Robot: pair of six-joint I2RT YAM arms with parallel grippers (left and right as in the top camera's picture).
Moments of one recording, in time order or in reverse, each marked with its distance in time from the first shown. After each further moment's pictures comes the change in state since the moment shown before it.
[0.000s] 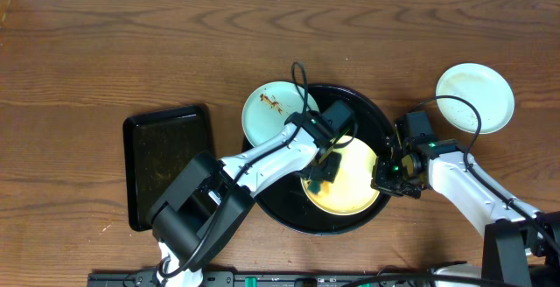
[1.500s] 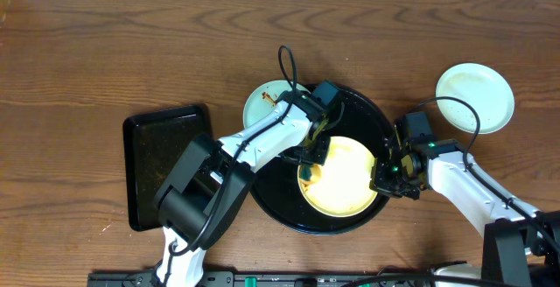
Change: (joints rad) left arm 0.112 0.091 0.108 -0.144 0.002 0.040; right arm 0.000 0.002 0.000 -0.018 -0.029 0.000
